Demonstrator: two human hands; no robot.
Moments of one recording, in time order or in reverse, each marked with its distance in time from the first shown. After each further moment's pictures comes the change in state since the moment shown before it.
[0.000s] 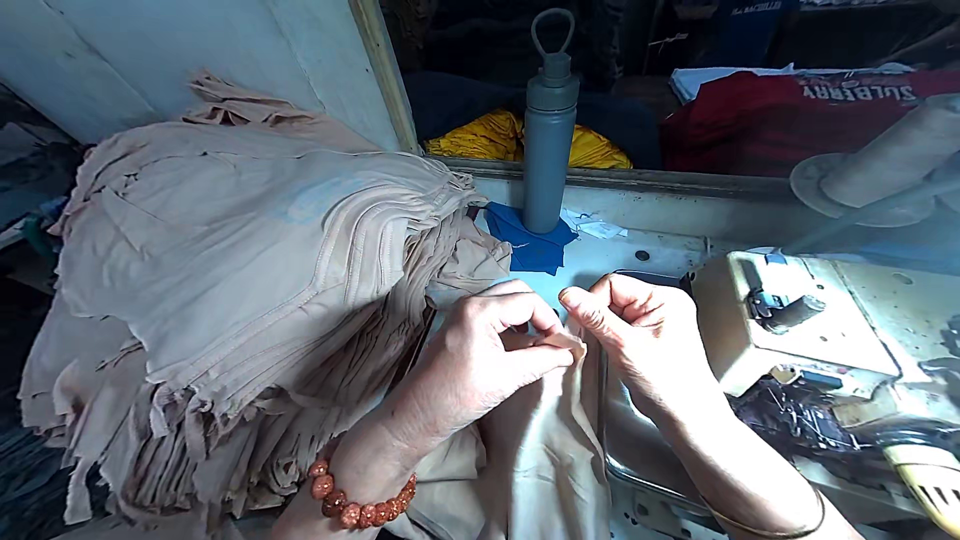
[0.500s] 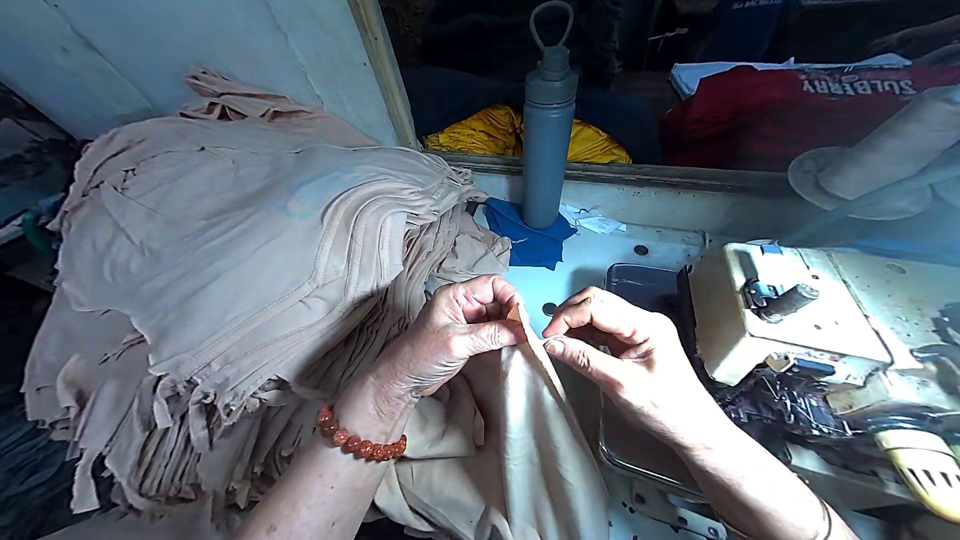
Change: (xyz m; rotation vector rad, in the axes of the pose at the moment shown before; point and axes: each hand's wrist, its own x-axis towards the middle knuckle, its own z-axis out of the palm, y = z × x) left_hand -0.013 -0.030 -0.017 -0.643 -0.094 -0.242; right_hand -0.014 0.018 -0.007 0.007 -0.235 -0.205
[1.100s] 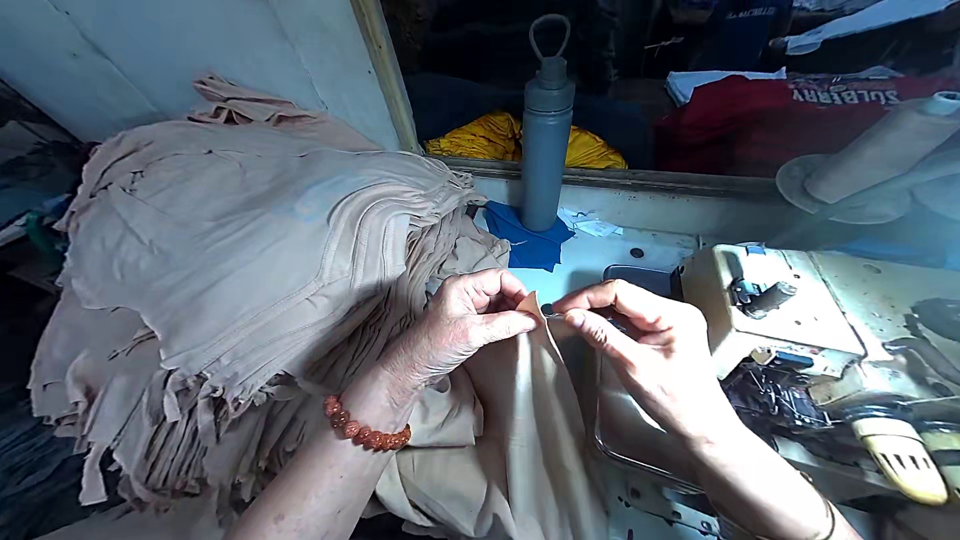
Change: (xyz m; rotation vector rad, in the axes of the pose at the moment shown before) left_hand 0.010 0.006 0.008 0.196 0.061 0.052; right_hand 0.002 -0.016 -0.005 -0.176 0.149 -0.014
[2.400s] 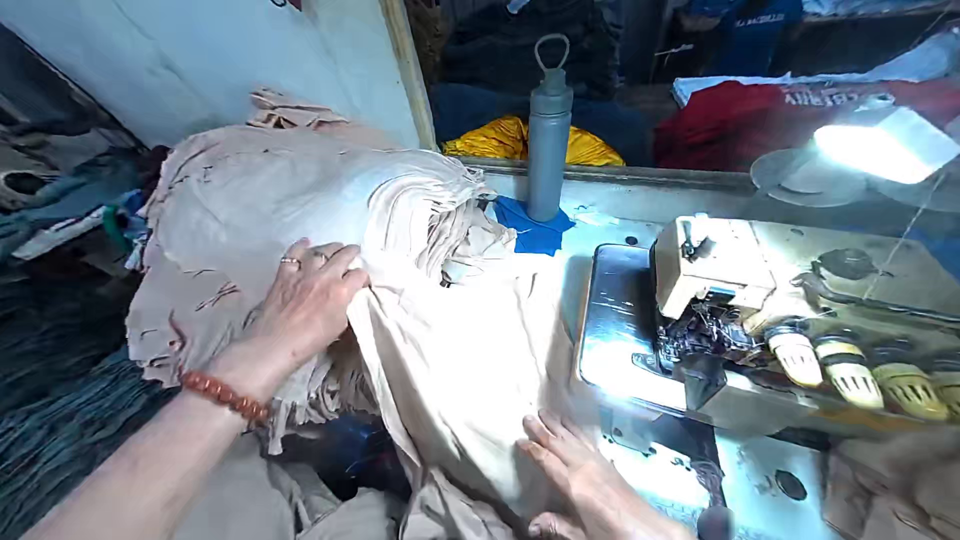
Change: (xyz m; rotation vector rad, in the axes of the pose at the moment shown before) left_hand -0.098 0.045 -0.119 1.745 -0.027 -0.128; right_hand -0.195 0.016 0.029 -0.378 -0.652 -0.051
